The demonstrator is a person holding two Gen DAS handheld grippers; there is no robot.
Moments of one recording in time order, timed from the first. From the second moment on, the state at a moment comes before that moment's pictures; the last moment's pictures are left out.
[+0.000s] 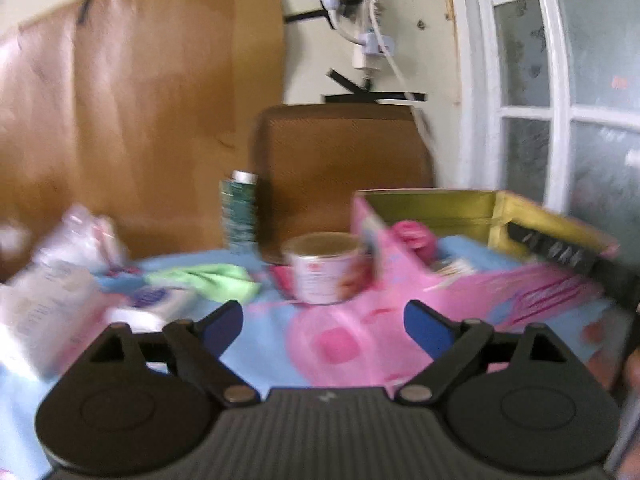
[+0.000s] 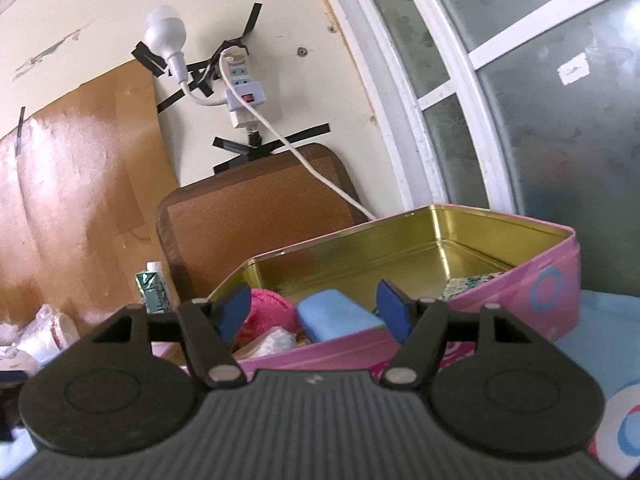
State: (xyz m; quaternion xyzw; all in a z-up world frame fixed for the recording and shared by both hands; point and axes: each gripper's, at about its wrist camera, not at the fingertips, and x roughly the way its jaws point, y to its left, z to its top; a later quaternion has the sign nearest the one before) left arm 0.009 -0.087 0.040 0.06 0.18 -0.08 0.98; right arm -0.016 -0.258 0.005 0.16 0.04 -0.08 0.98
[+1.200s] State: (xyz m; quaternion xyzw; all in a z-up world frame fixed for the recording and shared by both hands) left arm -0.008 0.138 0.012 -0.17 0.19 0.05 0.97; right arm 0.088 0.005 0.017 -0.07 0.22 0.18 0.96
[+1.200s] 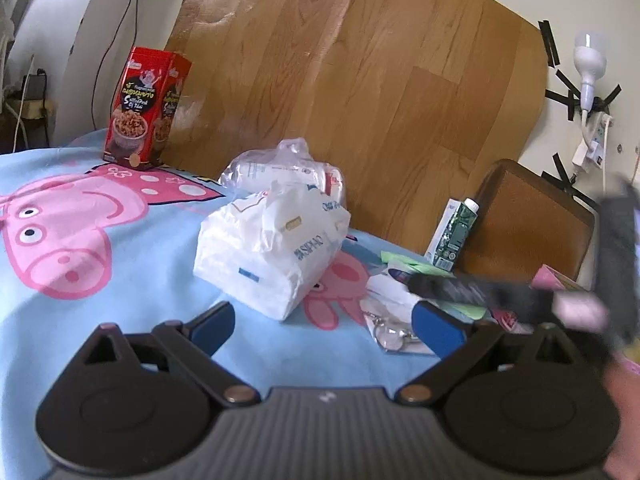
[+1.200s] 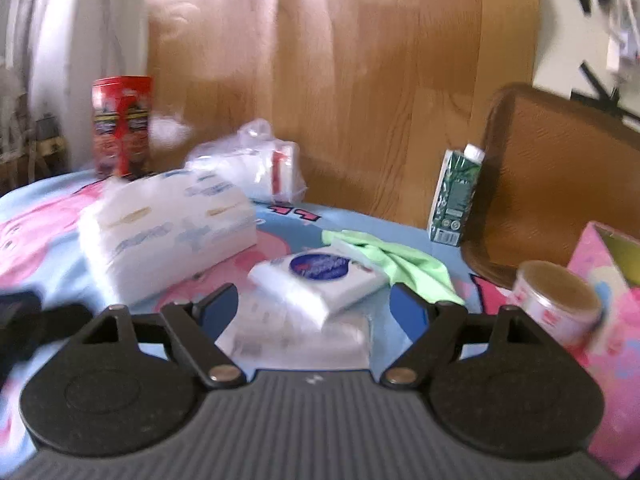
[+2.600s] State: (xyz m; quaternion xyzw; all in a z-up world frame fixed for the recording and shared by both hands) left arm 0.015 0.123 0.004 -0.13 0.26 0.05 0.95; right arm 0.047 -0.070 0.006 -0.02 0.27 0.22 0.94
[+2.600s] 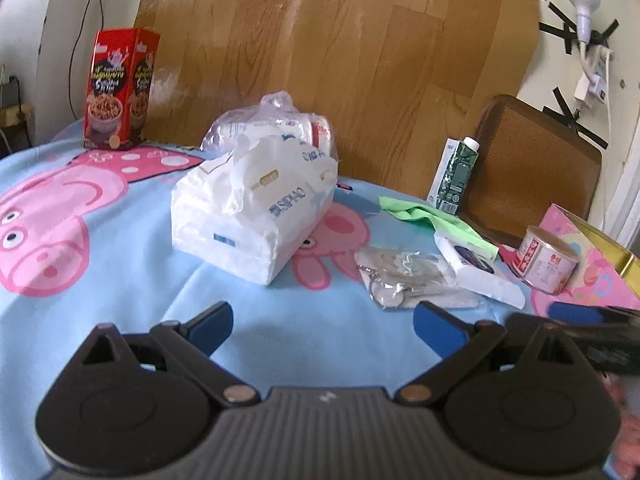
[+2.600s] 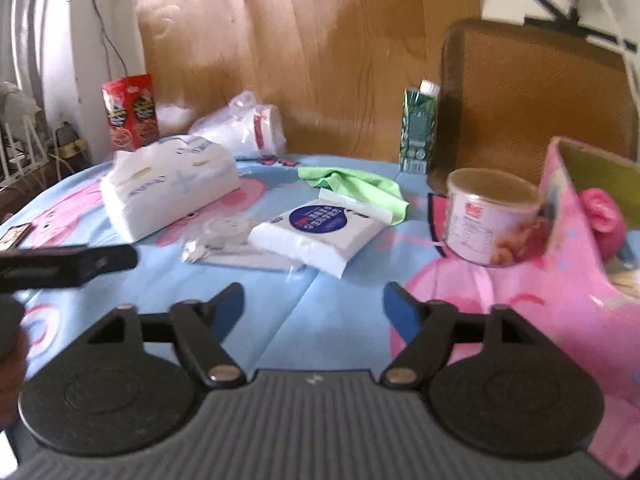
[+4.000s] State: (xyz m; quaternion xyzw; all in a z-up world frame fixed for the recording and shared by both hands) left arm 0.013 0.134 0.004 -0.16 0.26 0.01 0.95; right arm 0.013 -0.025 -0.009 -0.12 0.26 0.26 0.92
